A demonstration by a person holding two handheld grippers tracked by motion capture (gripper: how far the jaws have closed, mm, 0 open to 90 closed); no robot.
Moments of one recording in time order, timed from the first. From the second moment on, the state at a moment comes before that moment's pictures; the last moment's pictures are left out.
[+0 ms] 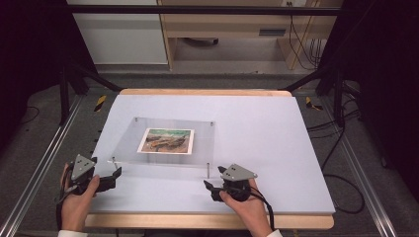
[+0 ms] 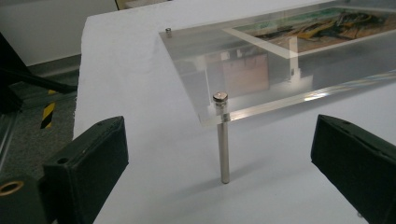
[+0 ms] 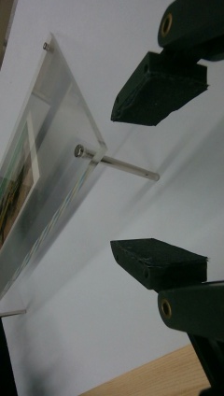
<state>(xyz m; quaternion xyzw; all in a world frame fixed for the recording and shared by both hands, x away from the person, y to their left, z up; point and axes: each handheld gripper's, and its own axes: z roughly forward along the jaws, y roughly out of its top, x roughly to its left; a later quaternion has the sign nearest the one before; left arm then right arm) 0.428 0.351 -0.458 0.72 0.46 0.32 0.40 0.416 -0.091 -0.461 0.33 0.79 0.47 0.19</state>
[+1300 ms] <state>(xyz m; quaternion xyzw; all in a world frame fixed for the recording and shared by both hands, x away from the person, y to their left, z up) 0.424 0.354 -0.454 0.71 0.47 0.30 0.43 0.459 -0.064 -0.477 0.37 0.79 0.46 0.15</state>
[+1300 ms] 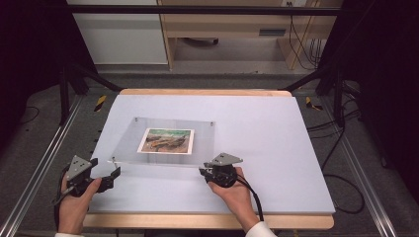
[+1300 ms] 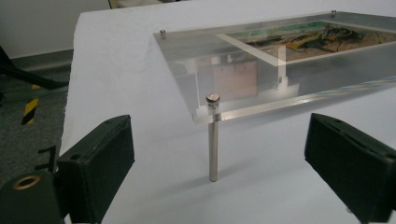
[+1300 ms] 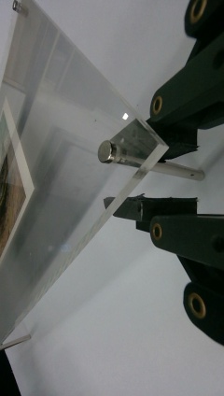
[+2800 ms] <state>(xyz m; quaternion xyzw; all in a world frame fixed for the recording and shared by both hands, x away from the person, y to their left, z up) 0.452 0.350 -0.462 0.67 0.48 0.29 0.49 0.473 -0.079 -0.463 0.41 0.74 0.53 0.07</state>
